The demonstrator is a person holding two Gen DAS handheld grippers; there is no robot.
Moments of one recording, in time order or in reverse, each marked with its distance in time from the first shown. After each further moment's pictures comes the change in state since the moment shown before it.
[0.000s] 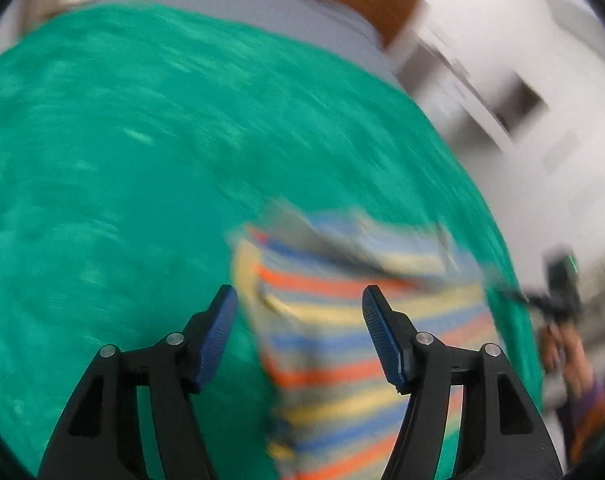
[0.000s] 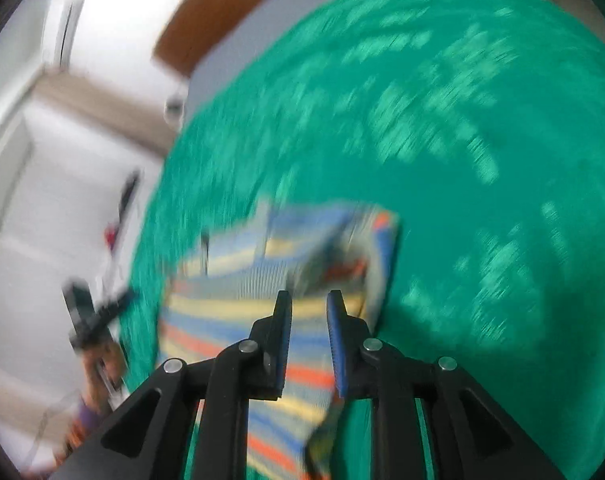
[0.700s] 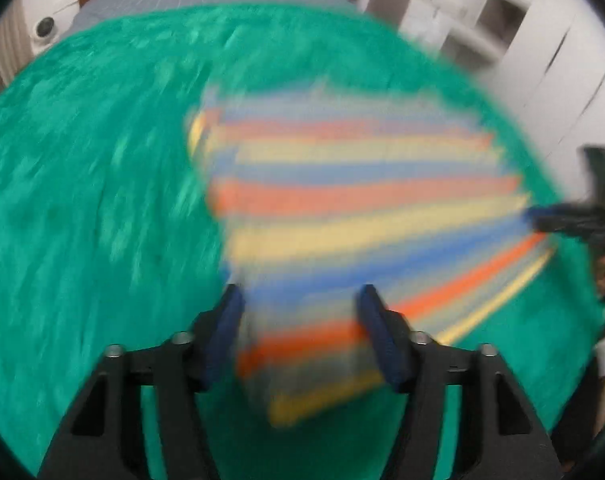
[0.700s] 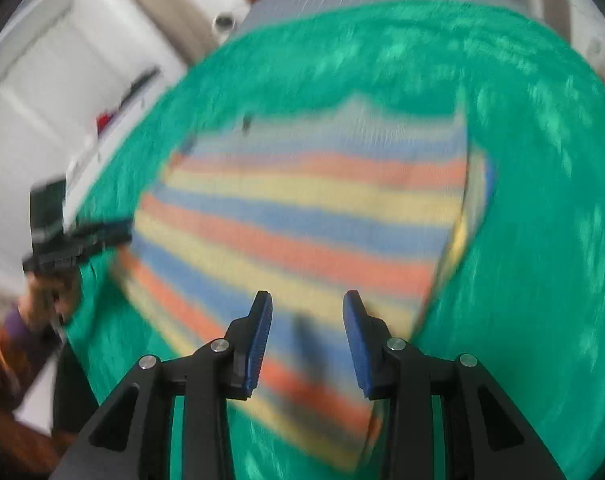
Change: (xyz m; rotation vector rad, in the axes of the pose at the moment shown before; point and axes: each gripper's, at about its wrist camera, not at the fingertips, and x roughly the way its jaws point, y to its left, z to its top) left arm 0.012 -0.034 -0.118 0.212 0.081 0.263; right arm 0.025 0.046 -0.110 -0.380 0.075 -0.211
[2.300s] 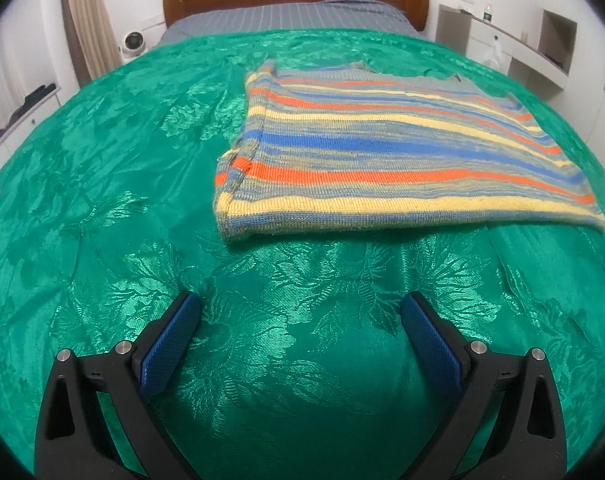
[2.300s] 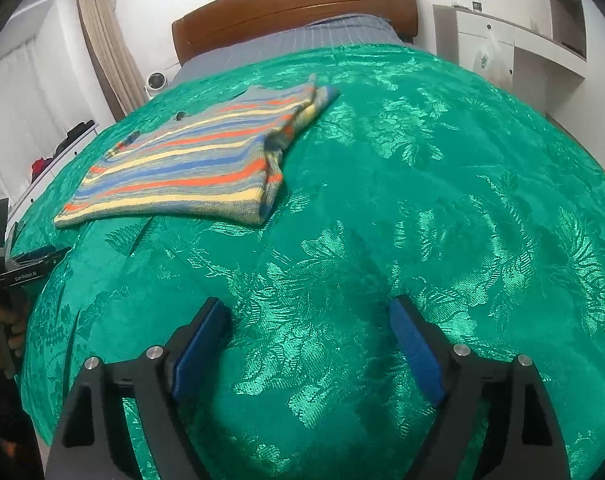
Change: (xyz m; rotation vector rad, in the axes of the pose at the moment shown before) left arm 0.001 -0.063 -0.088 -0.140 -0.211 0.265; right arm -0.035 -0.003 -0.159 0.156 -0.365 -0.288
